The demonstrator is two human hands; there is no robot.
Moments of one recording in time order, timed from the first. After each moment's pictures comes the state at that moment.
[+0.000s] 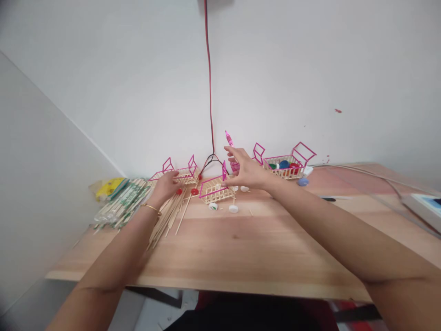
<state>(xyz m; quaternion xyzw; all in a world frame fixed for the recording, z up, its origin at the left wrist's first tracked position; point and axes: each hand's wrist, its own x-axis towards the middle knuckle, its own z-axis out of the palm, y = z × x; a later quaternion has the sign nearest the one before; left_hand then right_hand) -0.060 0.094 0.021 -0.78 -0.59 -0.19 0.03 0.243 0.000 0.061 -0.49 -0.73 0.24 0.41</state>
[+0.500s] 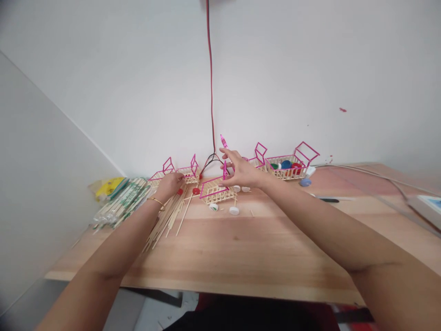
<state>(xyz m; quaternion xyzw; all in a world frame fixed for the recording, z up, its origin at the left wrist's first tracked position) -0.055 0.107 0.024 -0.82 -0.56 -0.09 0.09 0.237 0.025 0.048 -0.45 -0.75 0.28 0.40</state>
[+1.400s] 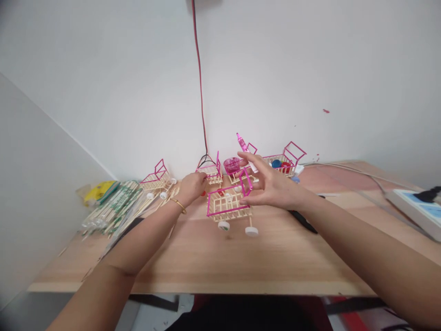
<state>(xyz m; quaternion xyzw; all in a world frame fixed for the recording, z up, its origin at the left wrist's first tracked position) 0.047 0.076 0.019 -0.86 -0.49 -0.11 0.08 0.288 -0.063 0.051 -0.42 -0.72 0.31 0.45</state>
